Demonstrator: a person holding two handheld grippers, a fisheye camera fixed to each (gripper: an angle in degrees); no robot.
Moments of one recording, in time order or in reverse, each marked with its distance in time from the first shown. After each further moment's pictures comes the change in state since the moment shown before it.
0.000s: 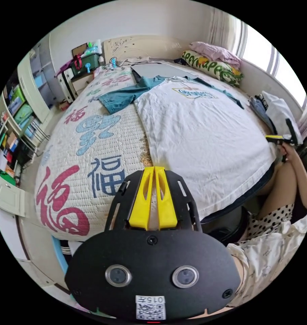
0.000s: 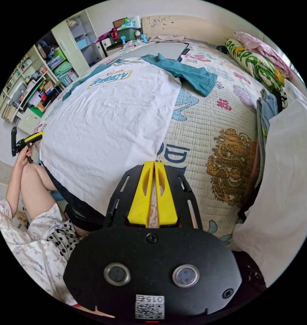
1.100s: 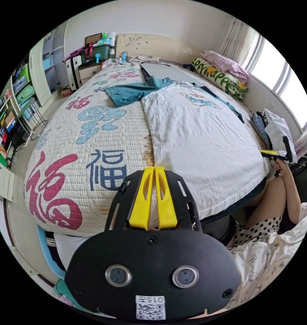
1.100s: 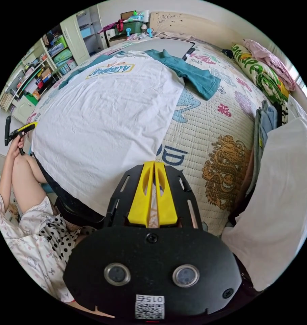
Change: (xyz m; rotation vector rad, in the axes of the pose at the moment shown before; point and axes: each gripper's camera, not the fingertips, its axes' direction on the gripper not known) left arm -0.017 -0.081 -0.142 0.005 0.081 -0.122; right arm 0.019 0.111 0.256 -0.049 0.098 -0.072
